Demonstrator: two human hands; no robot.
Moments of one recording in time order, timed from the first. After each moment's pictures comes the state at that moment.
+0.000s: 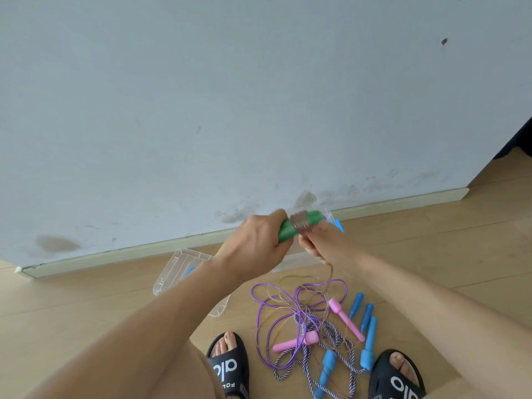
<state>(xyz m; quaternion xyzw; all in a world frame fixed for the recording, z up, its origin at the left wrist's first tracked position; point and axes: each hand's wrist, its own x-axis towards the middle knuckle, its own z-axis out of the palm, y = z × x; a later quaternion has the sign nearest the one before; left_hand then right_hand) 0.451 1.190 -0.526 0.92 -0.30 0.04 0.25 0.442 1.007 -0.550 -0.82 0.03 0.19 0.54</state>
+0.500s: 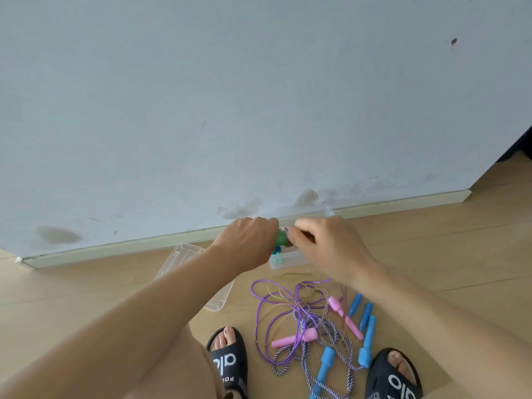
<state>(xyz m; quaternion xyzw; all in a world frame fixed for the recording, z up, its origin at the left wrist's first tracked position) 0.465 1.200 -0.539 0.95 -0.31 -0.03 -0.09 0.411 1.027 -0.517 -0.96 -0.12 -0.07 0.25</state>
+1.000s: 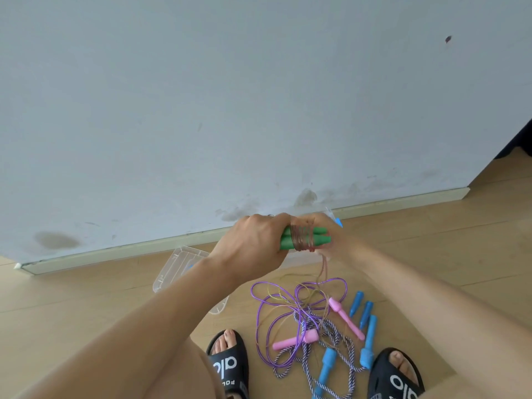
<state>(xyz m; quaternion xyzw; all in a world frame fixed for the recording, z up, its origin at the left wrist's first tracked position) 0.444 1.194 -0.515 0.93 -0.33 0.05 0.16 0.445 1.014 -0.536 -0.80 -0.02 0.19 0.57</state>
